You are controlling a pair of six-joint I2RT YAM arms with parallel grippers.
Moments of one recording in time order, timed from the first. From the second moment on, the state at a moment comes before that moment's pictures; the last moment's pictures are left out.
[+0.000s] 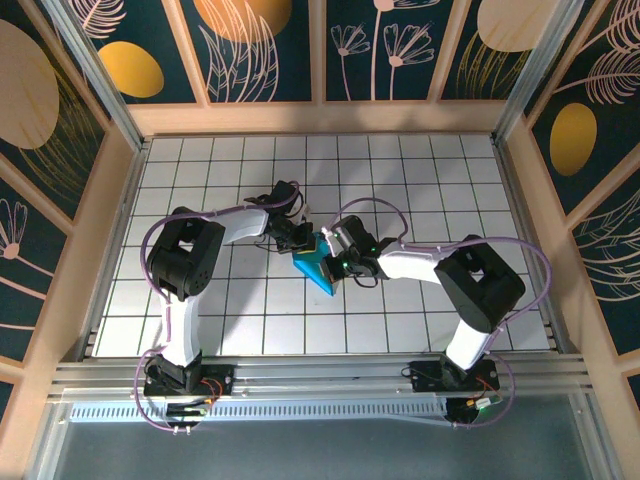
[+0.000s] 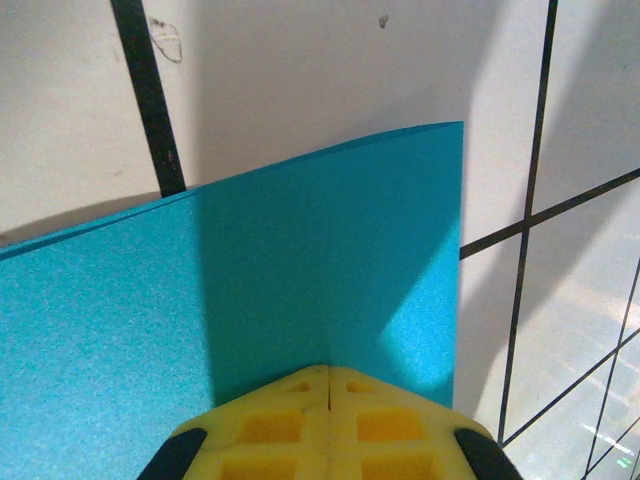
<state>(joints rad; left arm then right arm) -0.52 2.04 1.28 -0.44 0.48 -0.55 0.77 1.72 0.86 -0.09 -0.21 0.29</state>
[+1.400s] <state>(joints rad) -0.52 2.04 1.28 -0.44 0.48 -0.55 0.77 1.76 0.87 -0.09 -0.20 0.29</state>
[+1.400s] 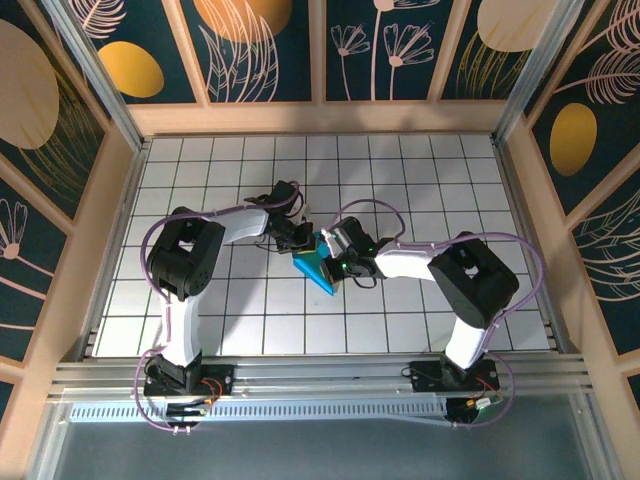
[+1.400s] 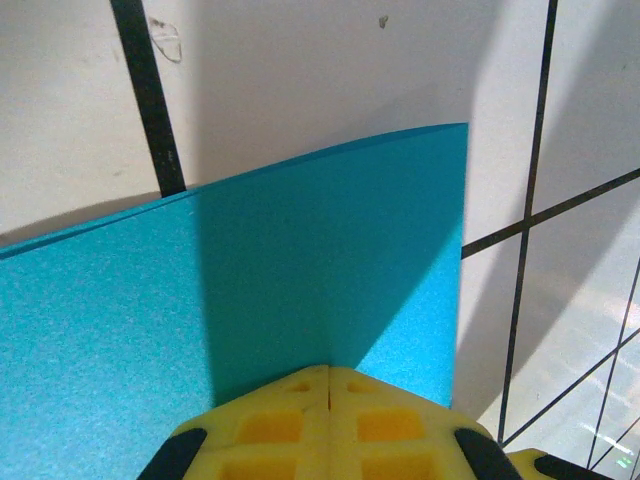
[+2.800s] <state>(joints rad) -0.49 1.63 0.93 -0.23 0.52 -0.63 0.76 1.77 0.87 -0.07 -0.22 0.29</state>
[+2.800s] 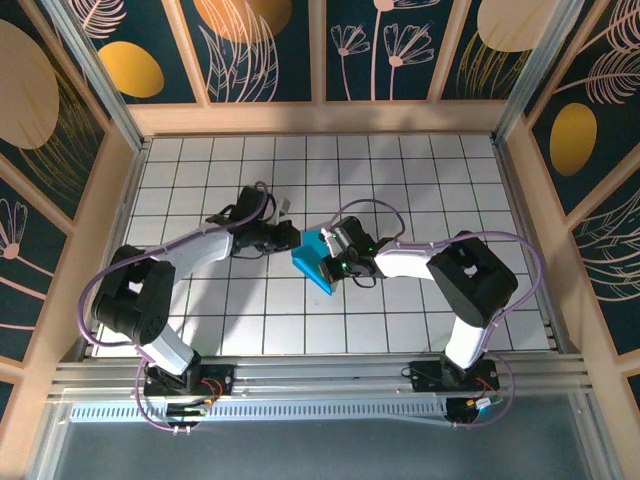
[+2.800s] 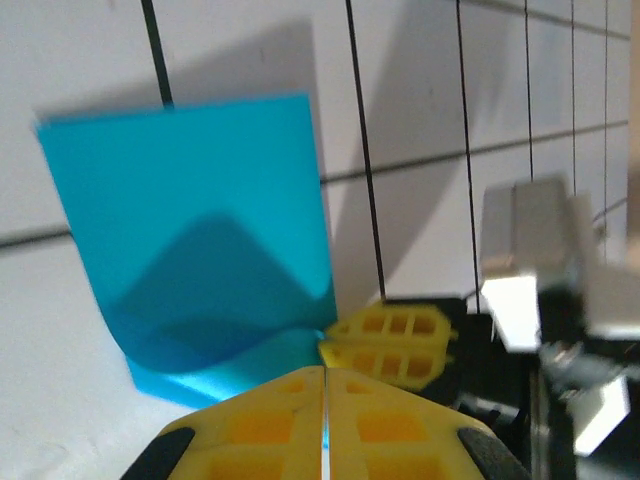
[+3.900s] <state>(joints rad) -0.55 1.79 0.84 -0.06 0.56 -0.73 0.76 1.77 0.87 -0.07 -0.23 0.29</state>
